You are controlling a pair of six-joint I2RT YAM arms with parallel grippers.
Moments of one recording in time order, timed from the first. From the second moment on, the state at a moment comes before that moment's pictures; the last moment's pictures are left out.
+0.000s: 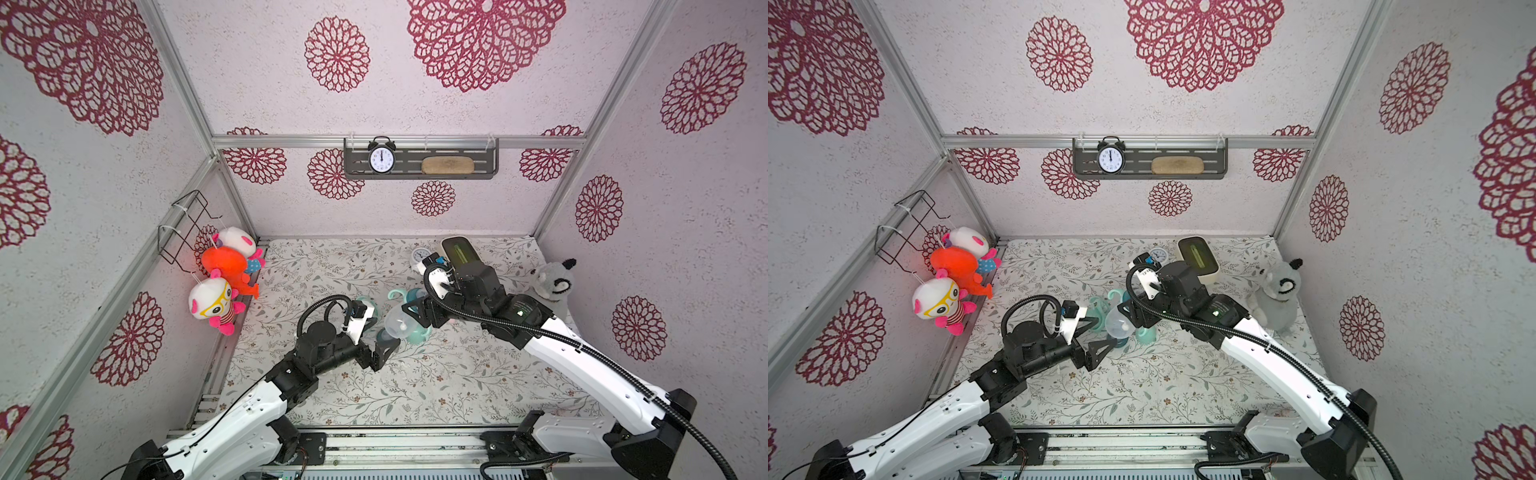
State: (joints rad) left arm -0.71 0.87 0.51 0.11 0.23 -0.25; right arm 0.78 1.26 1.28 -0.60 -0.13 0.22
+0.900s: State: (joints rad) left arm -0.71 0.79 0.61 -0.22 0.01 -0.30; right arm 0.76 1.75 1.31 -0.34 0.27 0.15
